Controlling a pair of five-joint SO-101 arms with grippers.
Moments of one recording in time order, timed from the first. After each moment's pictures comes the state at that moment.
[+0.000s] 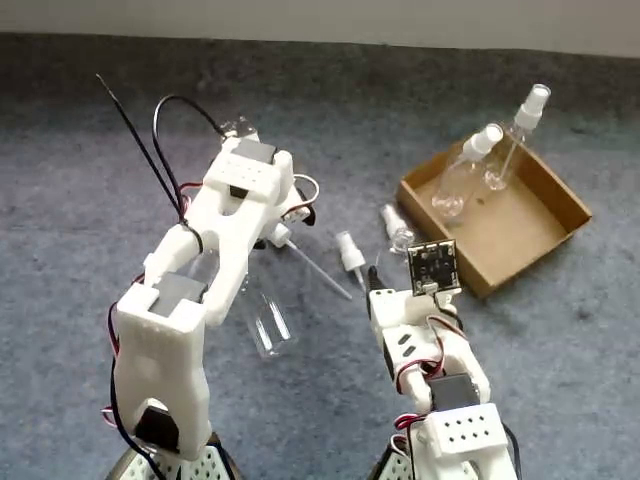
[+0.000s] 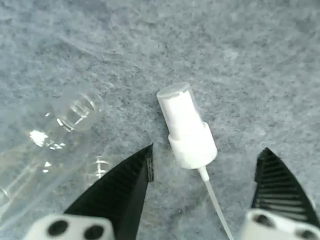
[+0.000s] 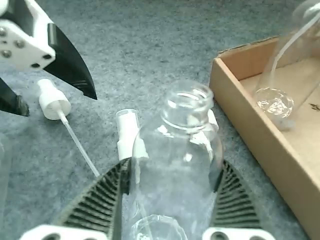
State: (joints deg) left arm 11.6 28.4 -9.9 76.1 50.5; right arm -15.4 -78.8 94.2 22.5 1.7
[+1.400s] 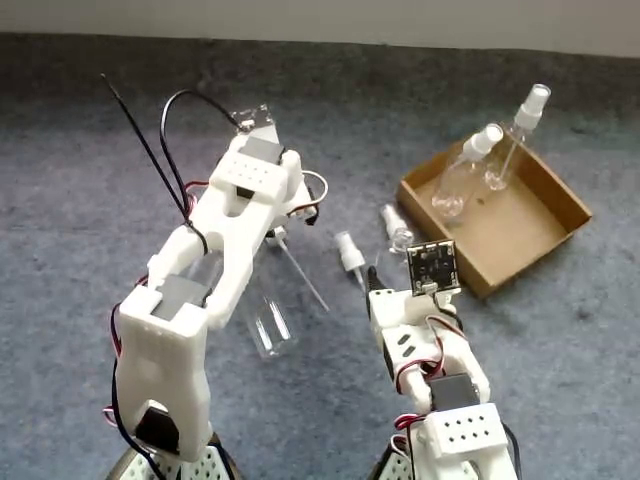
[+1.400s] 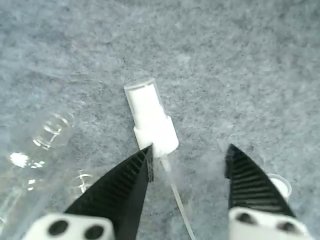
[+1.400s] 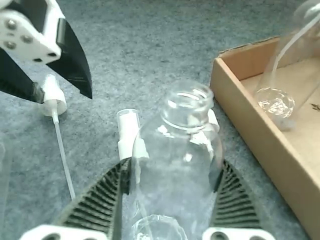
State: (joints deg) left arm 12.0 28.9 -11.4 73.1 43.6; right arm -15.6 -78.7 94.2 22.5 1.7
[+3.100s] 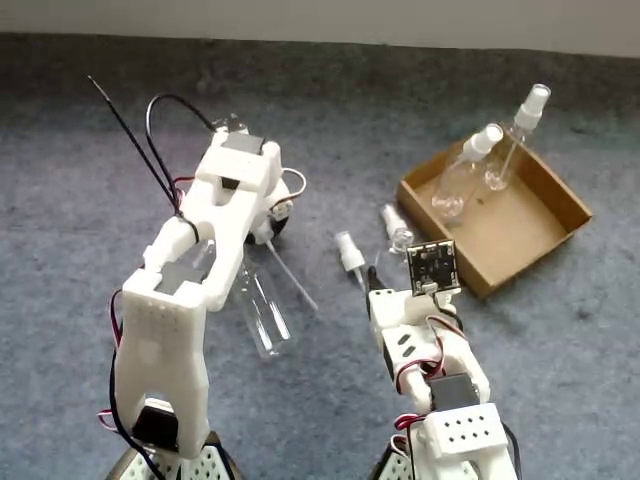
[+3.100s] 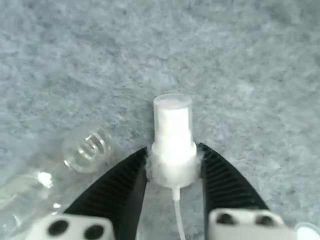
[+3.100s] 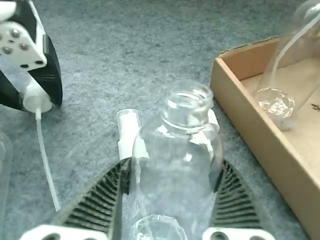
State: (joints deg) left arm 8.0 36.1 -18.2 78.2 47.3; right arm -15.6 -78.7 94.2 22.5 1.7
